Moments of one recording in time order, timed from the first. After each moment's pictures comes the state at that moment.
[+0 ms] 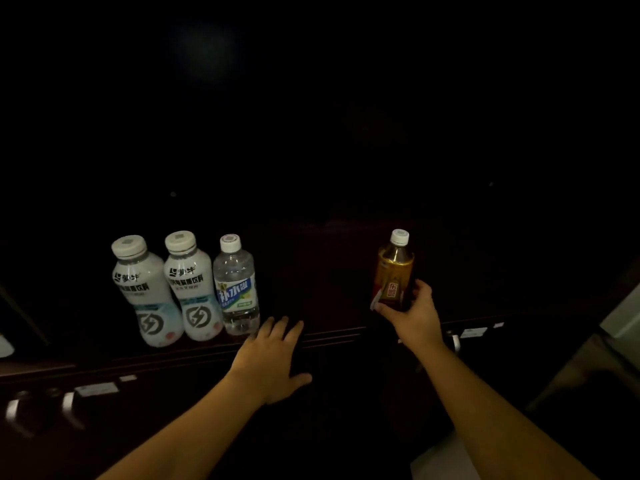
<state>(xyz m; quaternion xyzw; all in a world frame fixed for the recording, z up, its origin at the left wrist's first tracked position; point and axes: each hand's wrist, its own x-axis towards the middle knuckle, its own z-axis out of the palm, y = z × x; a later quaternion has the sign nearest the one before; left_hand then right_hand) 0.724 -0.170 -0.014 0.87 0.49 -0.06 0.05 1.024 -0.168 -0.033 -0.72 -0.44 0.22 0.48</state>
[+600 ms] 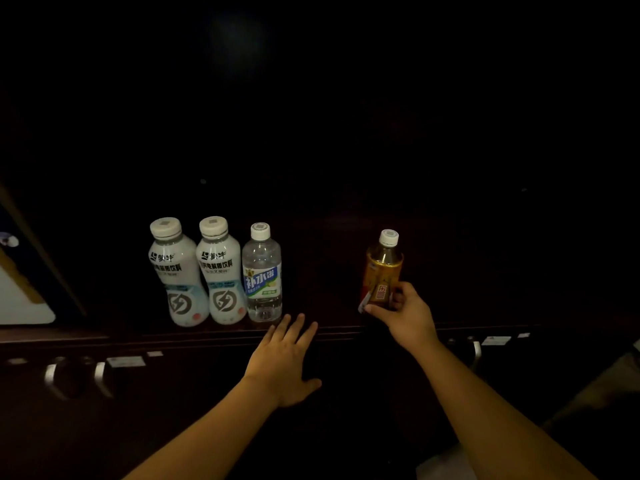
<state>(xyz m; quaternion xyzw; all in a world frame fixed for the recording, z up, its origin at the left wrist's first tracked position) 0.709 -0.174 -0.051 0.86 0.50 -0.01 0.06 0.980 -0.155 -0.031 -0.67 -0.52 0.28 0.44</state>
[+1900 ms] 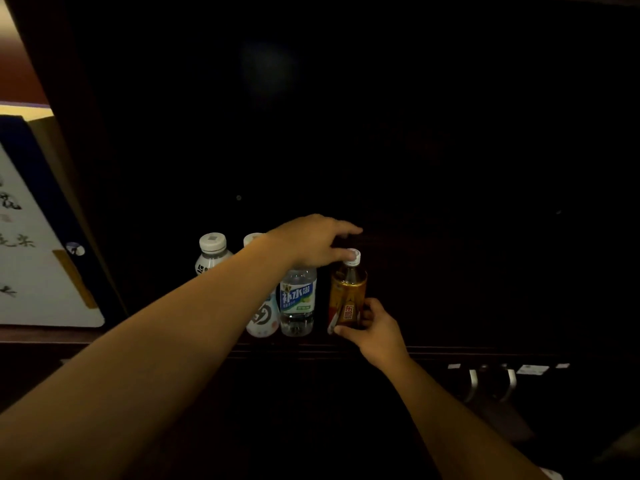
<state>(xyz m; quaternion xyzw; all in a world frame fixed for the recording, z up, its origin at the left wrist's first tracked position) 0.700 -0.093 0.163 0.89 0.44 0.12 0.00 0.876 -0.131 -0.033 -0.65 -0.56 0.33 0.39</state>
